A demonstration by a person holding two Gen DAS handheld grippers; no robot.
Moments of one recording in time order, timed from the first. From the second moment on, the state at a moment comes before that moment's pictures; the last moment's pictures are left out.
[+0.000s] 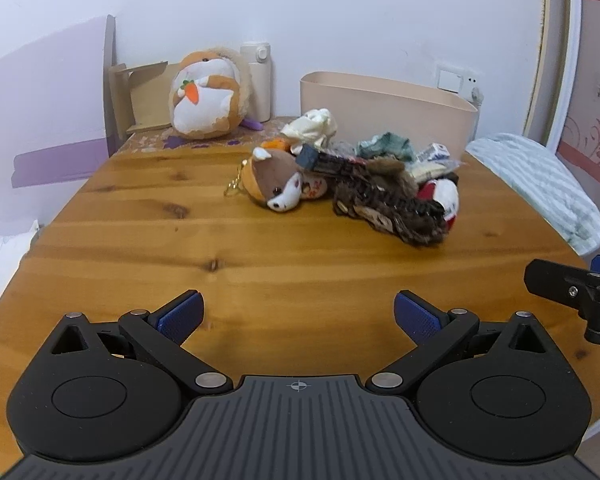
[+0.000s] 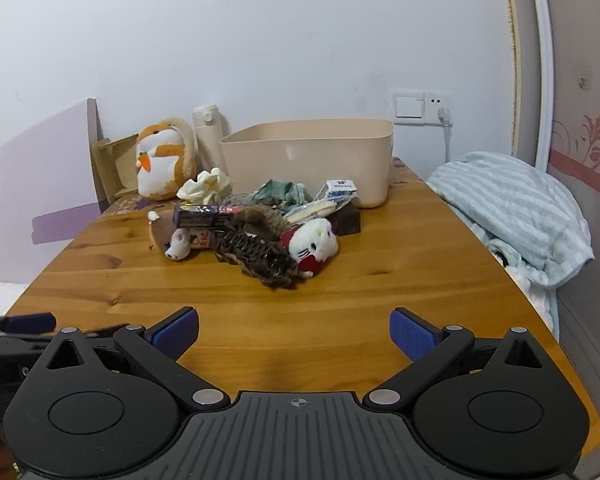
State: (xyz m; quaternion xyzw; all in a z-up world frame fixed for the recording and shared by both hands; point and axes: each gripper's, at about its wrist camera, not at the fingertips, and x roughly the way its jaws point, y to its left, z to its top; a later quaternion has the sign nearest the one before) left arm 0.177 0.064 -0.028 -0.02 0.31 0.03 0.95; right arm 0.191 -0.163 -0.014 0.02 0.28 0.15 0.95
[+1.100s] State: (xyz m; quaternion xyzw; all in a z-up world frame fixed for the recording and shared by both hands) left arm 0.343 0.122 -0.052 0.03 0.31 0.00 0.95; right arm 0.326 -0.101 -0.062 -0.04 0.33 0.26 0.91
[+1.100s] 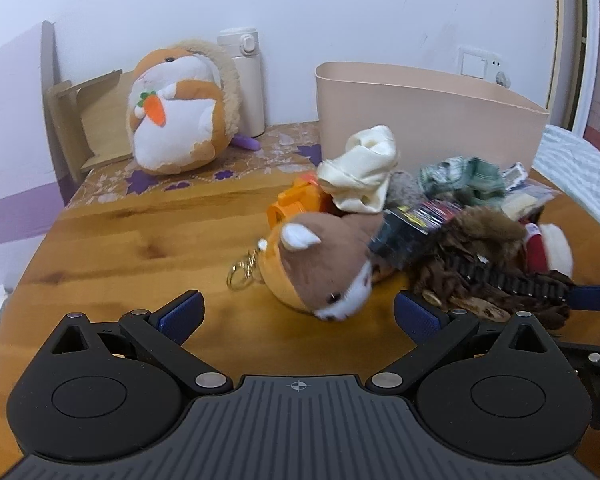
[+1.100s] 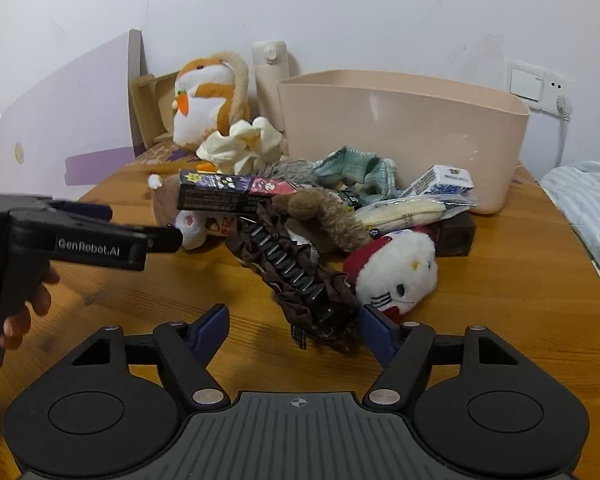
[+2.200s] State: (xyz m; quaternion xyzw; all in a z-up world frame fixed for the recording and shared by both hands) left arm 0.414 0.122 -0.072 0.00 0.31 -0.11 0.95; right arm 0.375 -0.089 -0.075 -0.06 0.34 0.28 0.89
